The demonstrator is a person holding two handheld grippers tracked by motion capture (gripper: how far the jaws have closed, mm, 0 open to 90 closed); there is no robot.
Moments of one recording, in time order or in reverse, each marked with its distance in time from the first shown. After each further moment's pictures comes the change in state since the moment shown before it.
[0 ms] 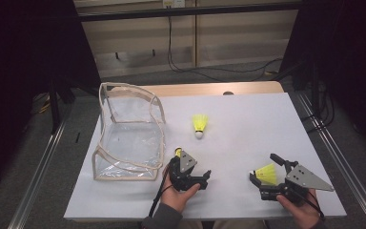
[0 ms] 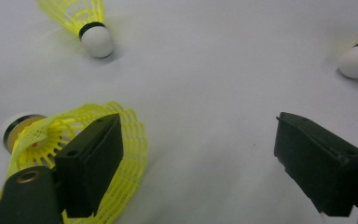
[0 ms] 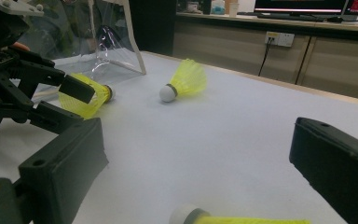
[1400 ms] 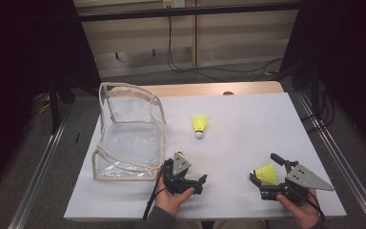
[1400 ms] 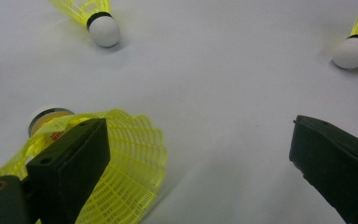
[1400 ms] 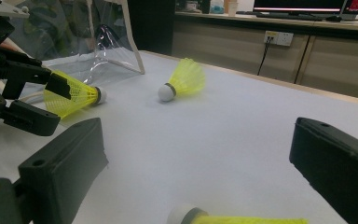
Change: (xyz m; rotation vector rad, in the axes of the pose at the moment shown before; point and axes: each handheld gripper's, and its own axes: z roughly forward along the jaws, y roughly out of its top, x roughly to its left) left arm 0.006 -0.009 -0.009 -0.014 -0.041 0.002; right arm -0.001 0.000 0.000 0.004 -0.005 -0.001
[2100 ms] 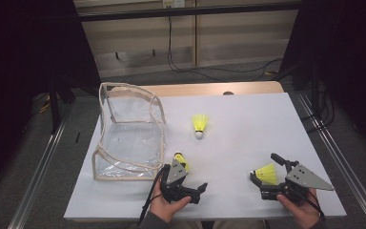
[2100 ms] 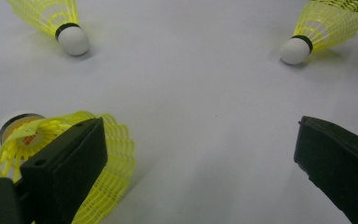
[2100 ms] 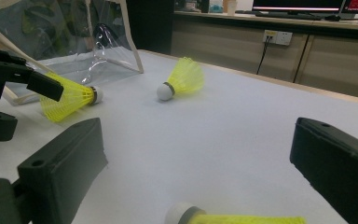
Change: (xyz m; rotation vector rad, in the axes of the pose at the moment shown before) left arm -0.004 -0.009 -0.017 -0.041 -0.095 0.019; right arm -0.001 -0.001 0.000 0.003 -0.006 0.000
